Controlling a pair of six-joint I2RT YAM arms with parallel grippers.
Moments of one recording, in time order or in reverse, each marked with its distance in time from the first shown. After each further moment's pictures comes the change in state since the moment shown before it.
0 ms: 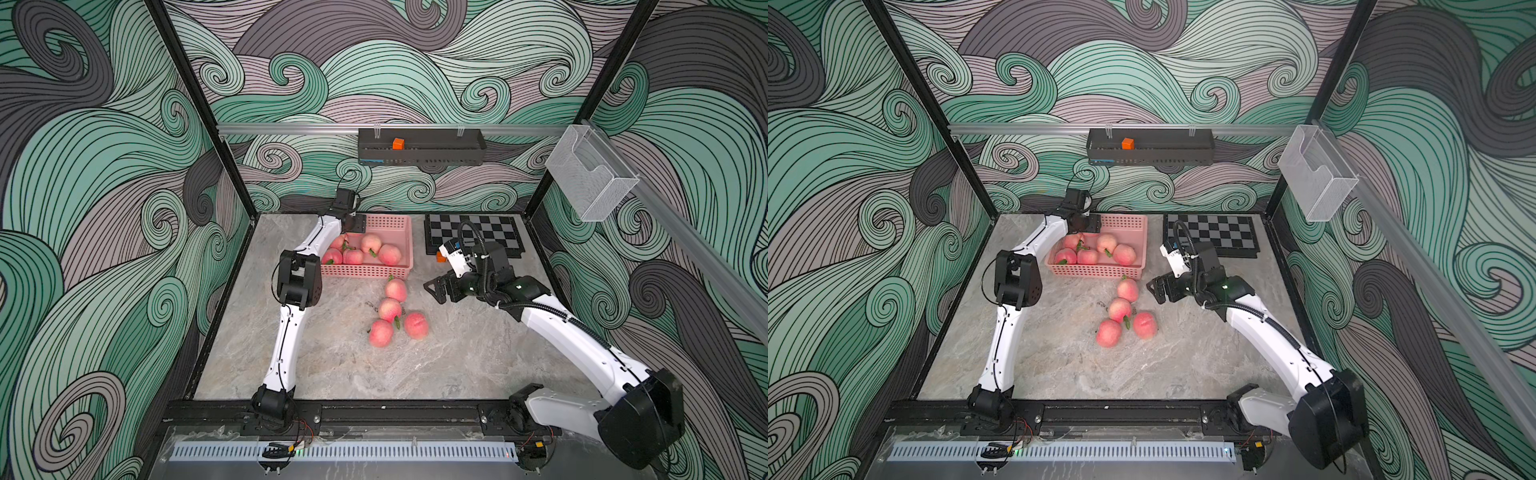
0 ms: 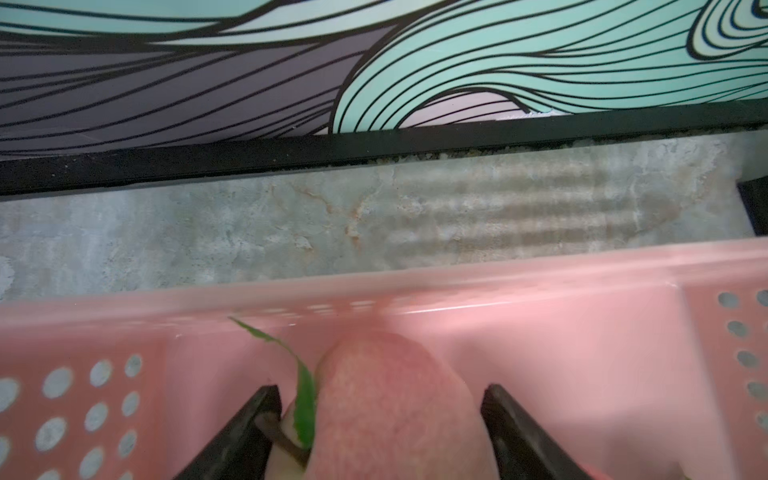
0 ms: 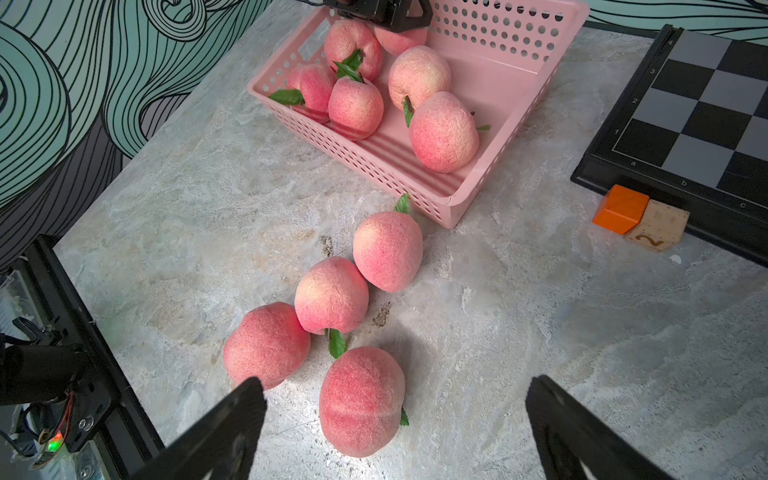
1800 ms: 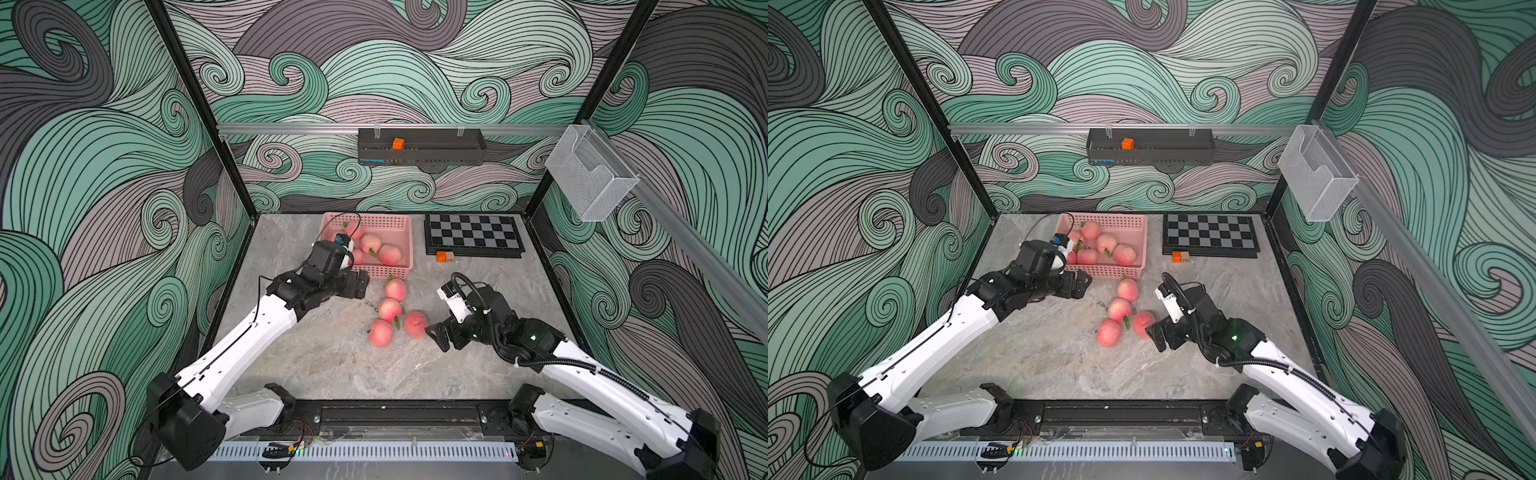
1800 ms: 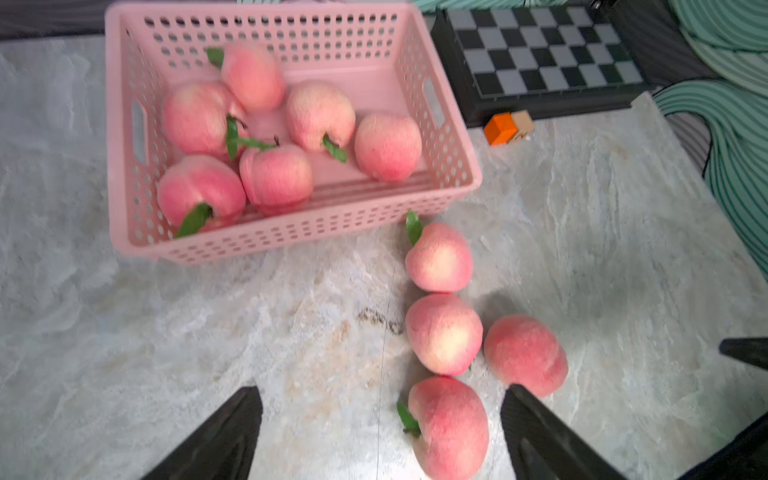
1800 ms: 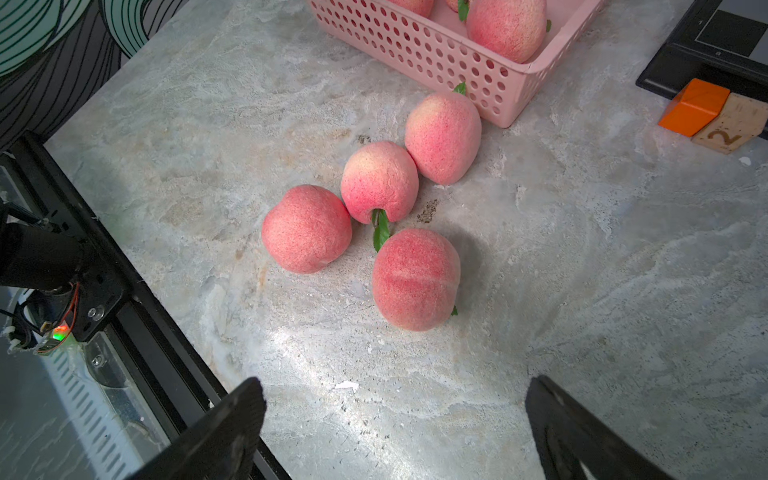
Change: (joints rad) left arm -0.317 -1.380 -1.263 -0.074 -0.039 -0.185; right arm 0.322 -0.315 -0.248 -0.106 0.232 0.134
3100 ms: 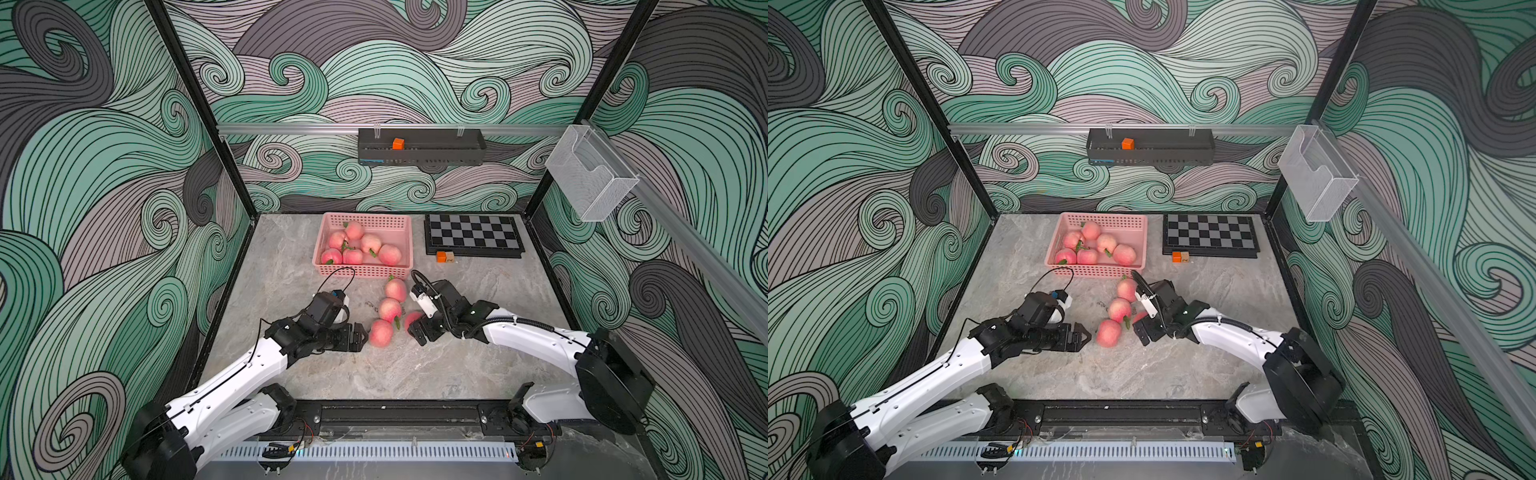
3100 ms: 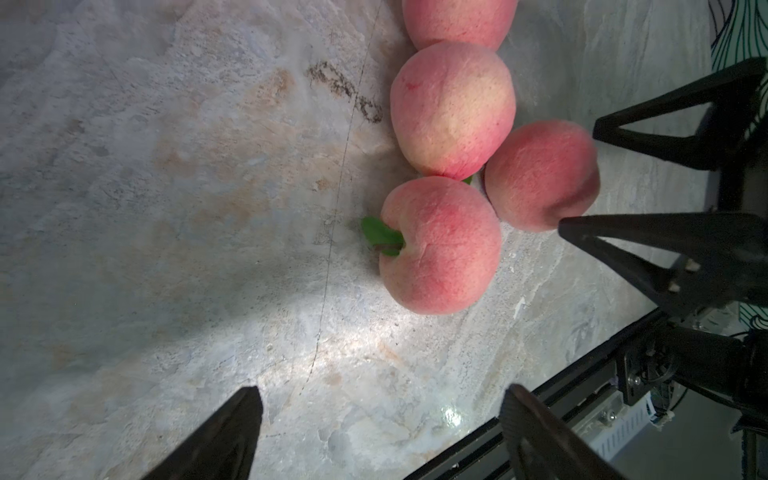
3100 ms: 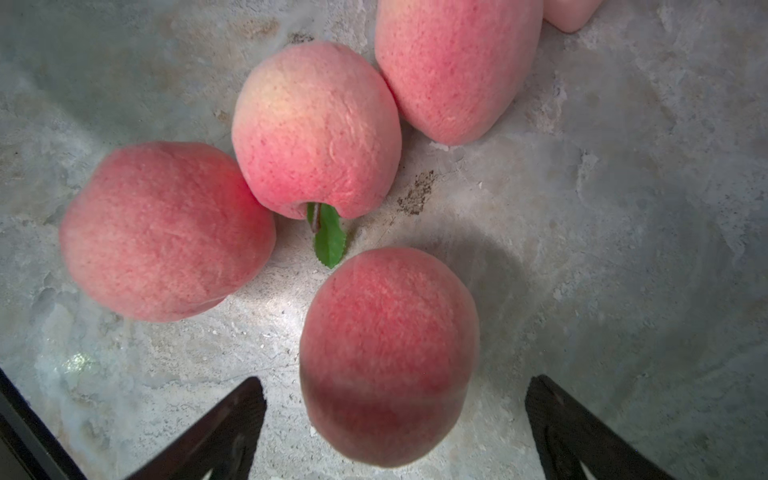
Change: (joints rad) left arm -0.089 -0.225 -0.433 0.049 0.212 -0.246; right arm -0.020 0.509 0.024 0.253 0.000 -0.076
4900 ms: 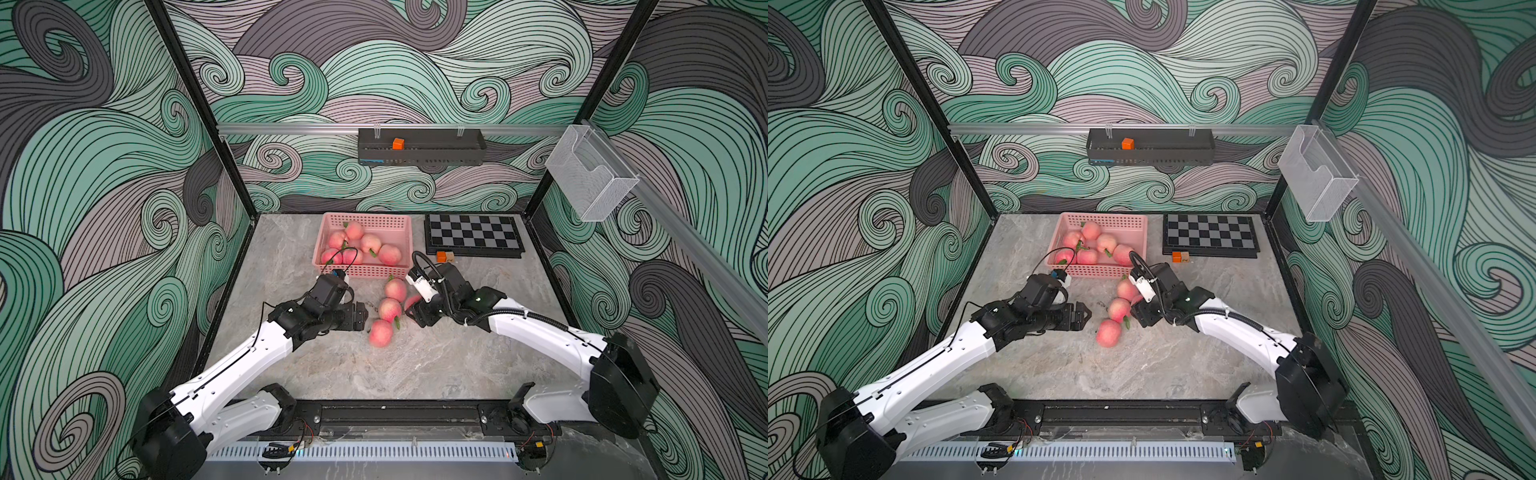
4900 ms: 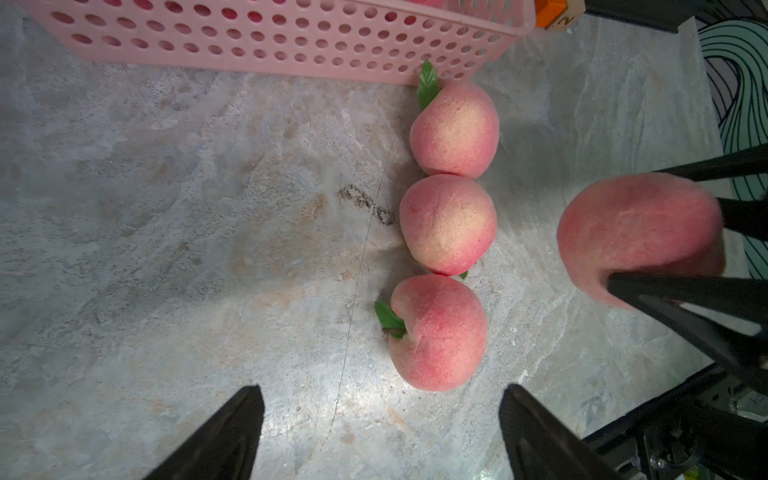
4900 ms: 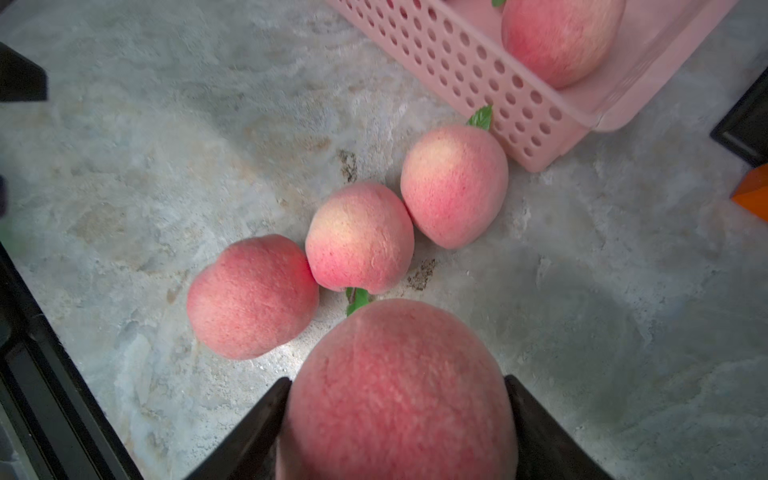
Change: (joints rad) left arm 0.025 0.113 0.185 -0.029 -0.151 0.037; right arm -0.024 -0.042 0.187 -0.098 -0.035 -0.078
